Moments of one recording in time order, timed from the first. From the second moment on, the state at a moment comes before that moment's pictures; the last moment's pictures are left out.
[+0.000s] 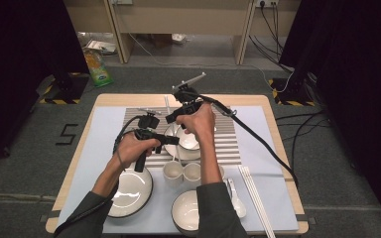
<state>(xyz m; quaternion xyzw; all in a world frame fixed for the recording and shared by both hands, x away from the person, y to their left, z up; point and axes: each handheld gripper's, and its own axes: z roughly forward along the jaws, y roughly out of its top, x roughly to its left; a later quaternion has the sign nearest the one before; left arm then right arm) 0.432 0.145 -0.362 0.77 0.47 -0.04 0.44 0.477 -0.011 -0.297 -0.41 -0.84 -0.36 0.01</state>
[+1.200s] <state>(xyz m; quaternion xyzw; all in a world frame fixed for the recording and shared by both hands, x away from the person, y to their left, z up) 0.432 0.134 -0.372 0.77 0.46 -0.07 0.44 0.478 -0.023 -0.302 -0.42 -0.83 -0.38 0.03</state>
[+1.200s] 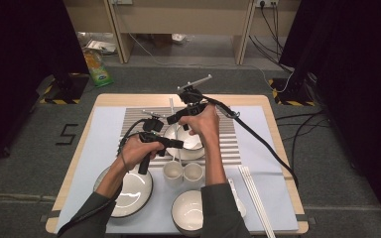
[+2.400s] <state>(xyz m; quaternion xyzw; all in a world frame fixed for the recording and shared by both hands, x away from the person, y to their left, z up) 0.442 0.175 -0.349 0.76 0.49 -0.06 0.42 0.454 -0.146 -0.312 -0.47 -0.82 -0.32 -0.06</state>
